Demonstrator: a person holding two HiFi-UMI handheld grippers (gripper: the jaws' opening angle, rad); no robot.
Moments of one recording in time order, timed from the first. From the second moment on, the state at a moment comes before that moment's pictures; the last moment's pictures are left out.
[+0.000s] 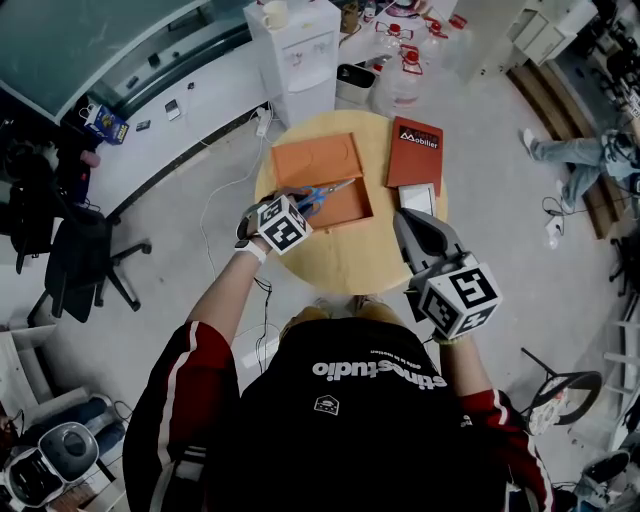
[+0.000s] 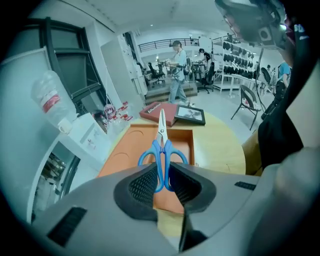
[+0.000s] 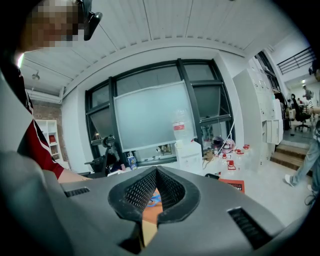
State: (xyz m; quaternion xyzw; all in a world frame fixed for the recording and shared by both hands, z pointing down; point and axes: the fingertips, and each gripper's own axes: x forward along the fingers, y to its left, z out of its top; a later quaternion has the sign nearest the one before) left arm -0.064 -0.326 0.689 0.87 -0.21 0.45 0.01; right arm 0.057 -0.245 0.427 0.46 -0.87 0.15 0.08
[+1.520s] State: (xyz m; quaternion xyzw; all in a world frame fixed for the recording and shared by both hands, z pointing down) left arm -0.076 -0.314 0.415 0.92 -0.39 0.08 -0.03; right arm 0.094 -0.259 0.360 0.51 -0.85 0.09 0.03
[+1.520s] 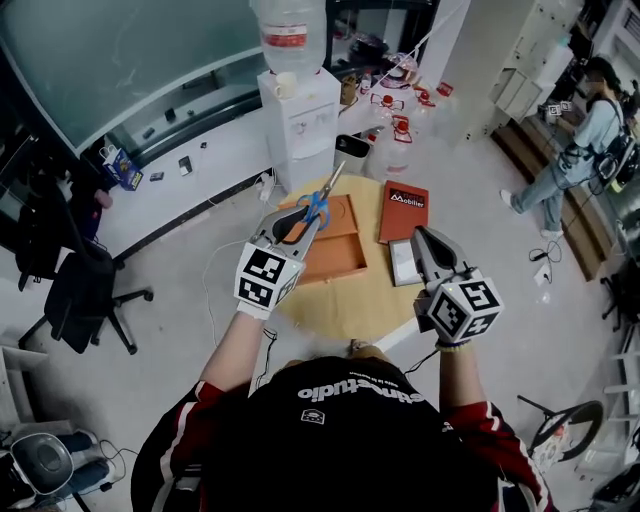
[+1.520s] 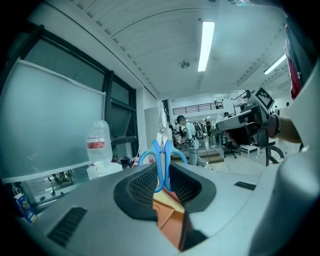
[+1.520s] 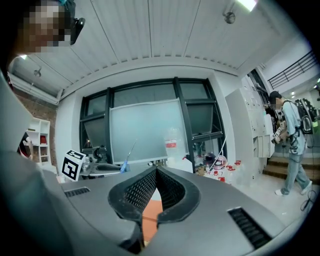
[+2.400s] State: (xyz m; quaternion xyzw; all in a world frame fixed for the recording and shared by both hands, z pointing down) left arm -0.137 -0.274 0.364 0.88 -0.46 0.02 -0.04; right arm 0.090 -0.253 0.336 0.53 -0.85 0.06 0.02
